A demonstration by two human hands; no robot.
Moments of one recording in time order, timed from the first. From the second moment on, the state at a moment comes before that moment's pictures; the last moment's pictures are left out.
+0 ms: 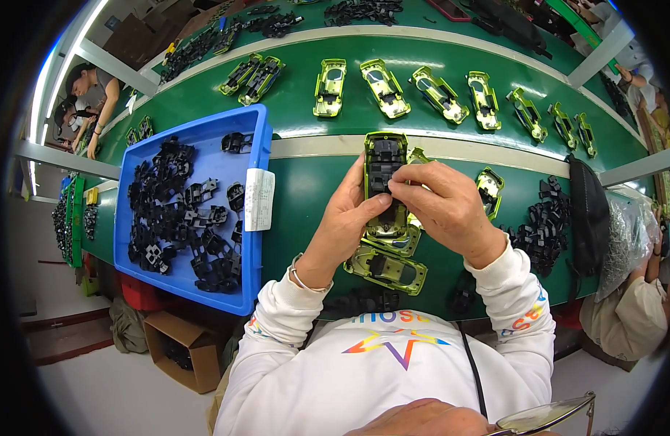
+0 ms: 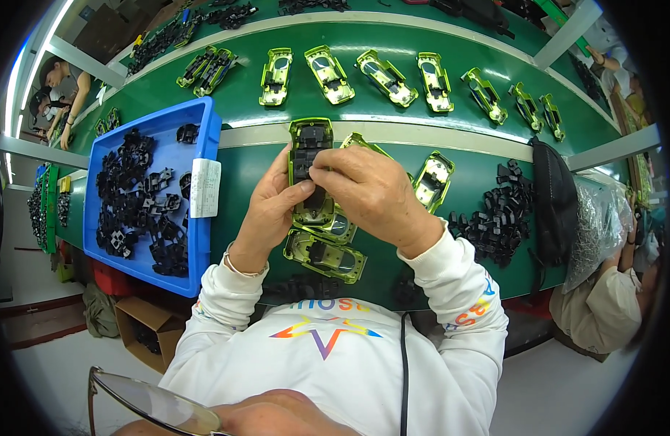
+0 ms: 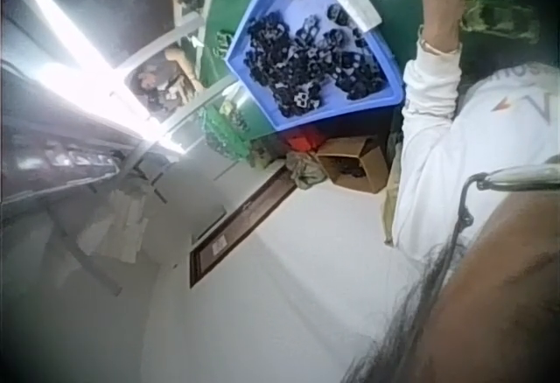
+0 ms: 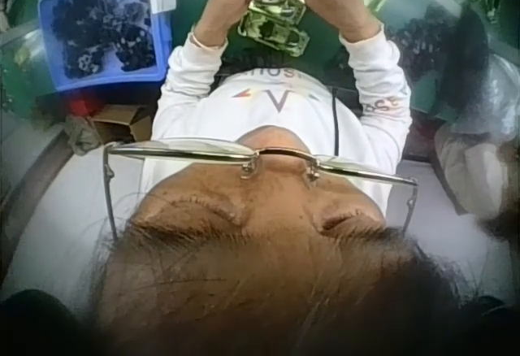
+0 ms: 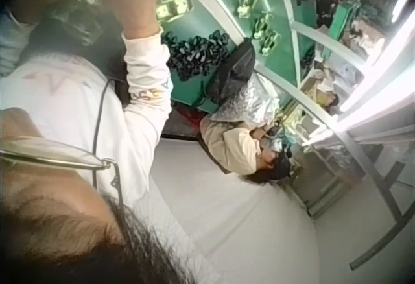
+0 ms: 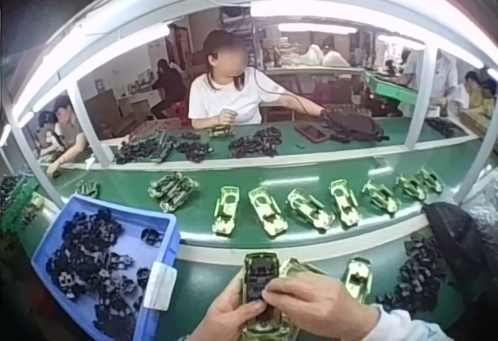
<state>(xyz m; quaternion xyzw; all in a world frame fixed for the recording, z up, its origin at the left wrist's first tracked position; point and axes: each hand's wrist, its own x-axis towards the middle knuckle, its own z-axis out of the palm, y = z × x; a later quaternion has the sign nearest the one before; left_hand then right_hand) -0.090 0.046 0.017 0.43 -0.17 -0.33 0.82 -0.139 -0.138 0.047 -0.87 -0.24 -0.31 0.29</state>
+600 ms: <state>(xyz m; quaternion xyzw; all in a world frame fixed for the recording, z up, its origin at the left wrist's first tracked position) -0.094 0.036 0.027 0.44 -0.13 -0.32 0.82 -0.149 -0.130 0.046 -0.87 -0.17 -0.36 0.28</state>
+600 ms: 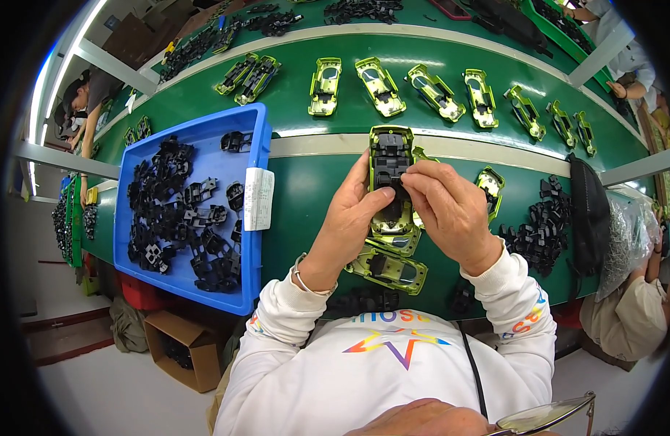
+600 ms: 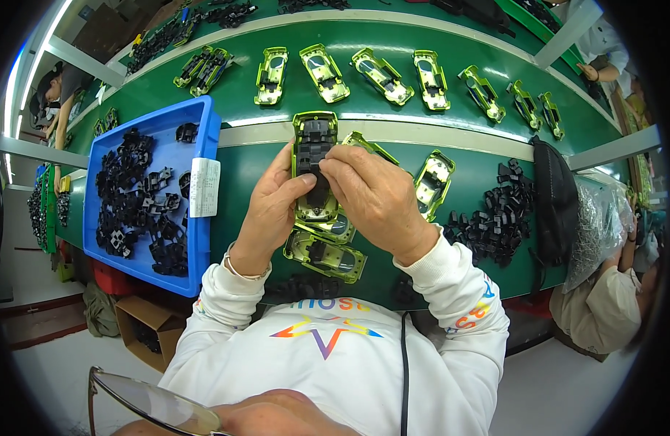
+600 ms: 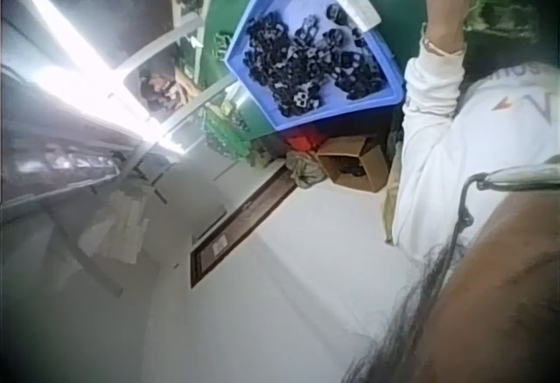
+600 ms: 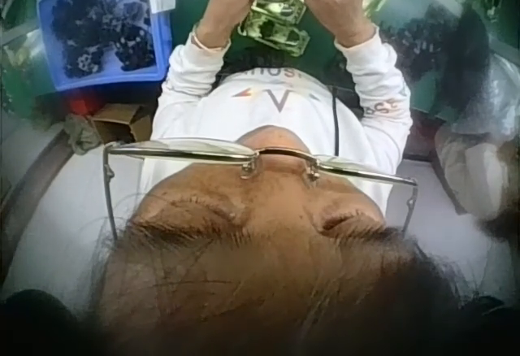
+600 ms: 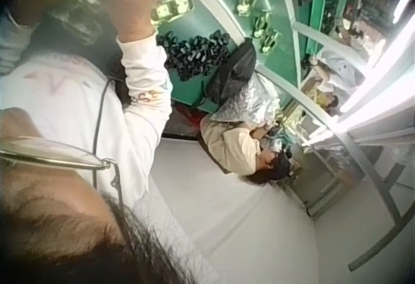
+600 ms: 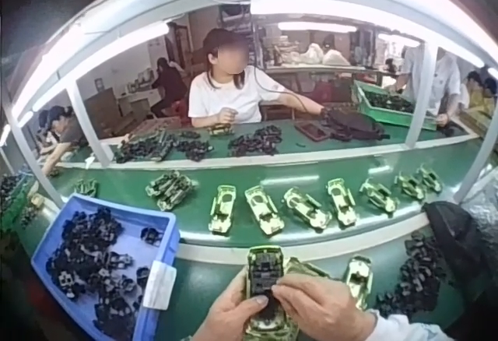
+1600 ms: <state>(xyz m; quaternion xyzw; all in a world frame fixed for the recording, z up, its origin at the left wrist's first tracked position) -0.103 0.028 0.018 0.55 -0.20 -0.30 0.76 -0.159 -0.150 0.042 -0.87 -0.21 -0.37 0.26</state>
